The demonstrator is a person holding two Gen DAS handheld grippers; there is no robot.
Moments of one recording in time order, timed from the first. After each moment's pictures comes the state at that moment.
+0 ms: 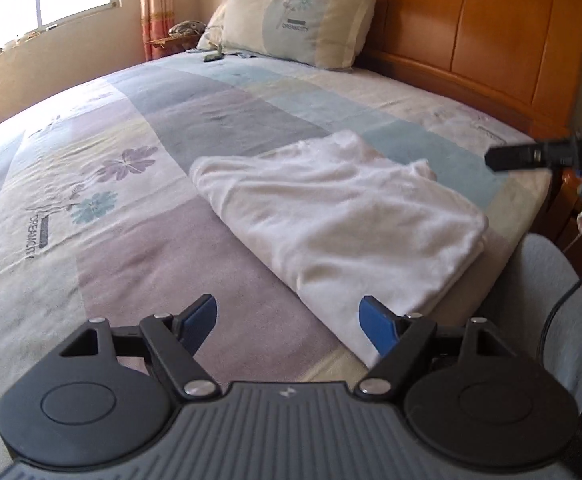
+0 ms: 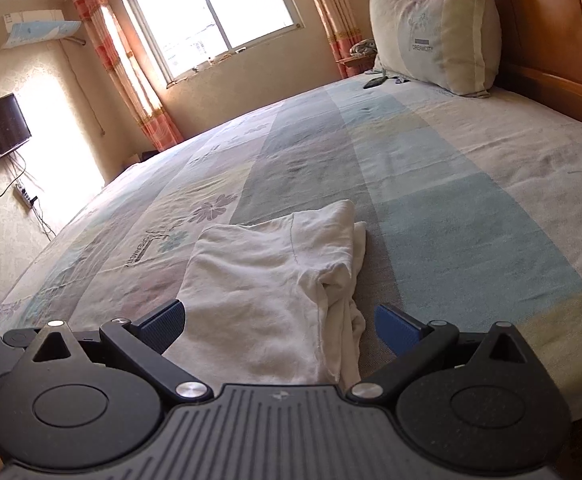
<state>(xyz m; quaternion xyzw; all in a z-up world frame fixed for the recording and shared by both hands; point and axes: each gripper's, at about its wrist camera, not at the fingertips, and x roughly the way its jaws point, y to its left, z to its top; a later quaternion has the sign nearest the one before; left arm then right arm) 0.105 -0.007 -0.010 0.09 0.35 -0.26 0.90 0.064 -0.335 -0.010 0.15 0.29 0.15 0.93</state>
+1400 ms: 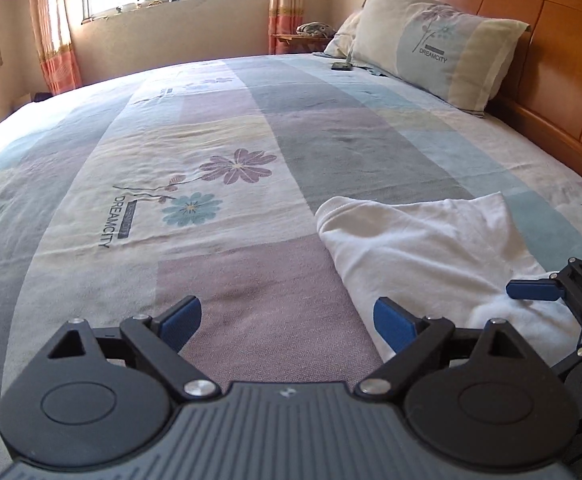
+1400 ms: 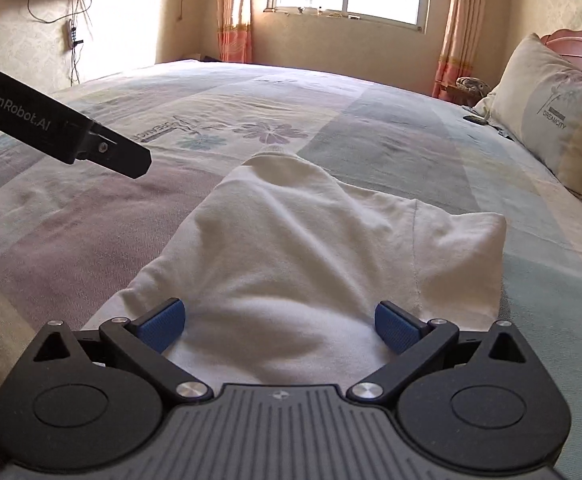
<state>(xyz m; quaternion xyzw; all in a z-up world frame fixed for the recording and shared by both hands) 0.174 -0.005 -0.021 0.02 0.36 -0.08 0.93 0.137 -0.209 -0.073 -0.11 0.32 0.20 0.92</state>
